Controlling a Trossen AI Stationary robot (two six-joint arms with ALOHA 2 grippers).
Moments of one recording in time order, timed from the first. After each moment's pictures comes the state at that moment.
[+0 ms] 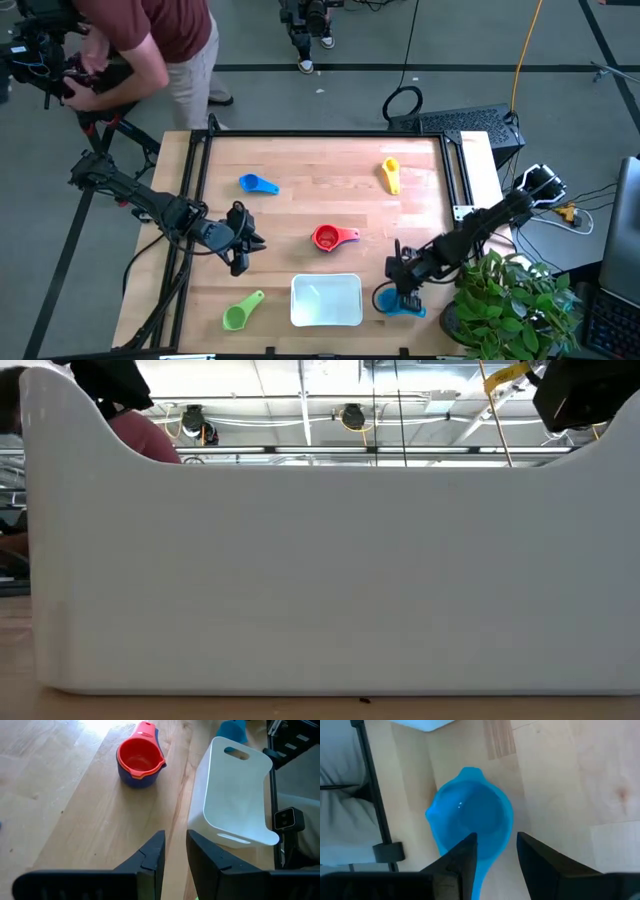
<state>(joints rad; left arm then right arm) -0.46 1.05 0.87 -0.61 -0.28 -0.67 0.58 1.39 0.78 -0.50 -0.13 0.88</state>
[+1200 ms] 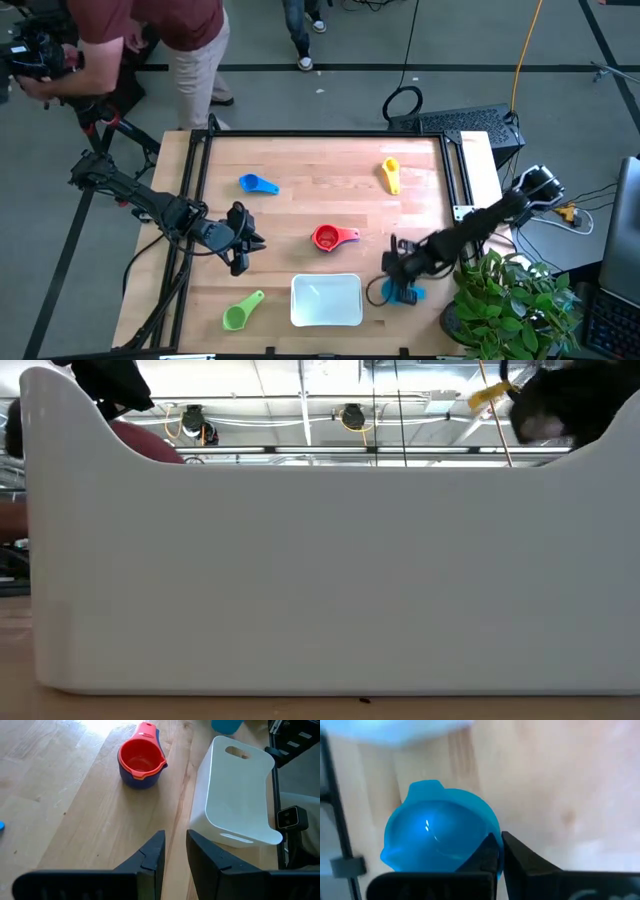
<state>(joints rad) -0.46 1.05 0.87 -0.61 -0.29 -0.66 0.49 1.39 0.78 -0.55 -0.07 0.73</state>
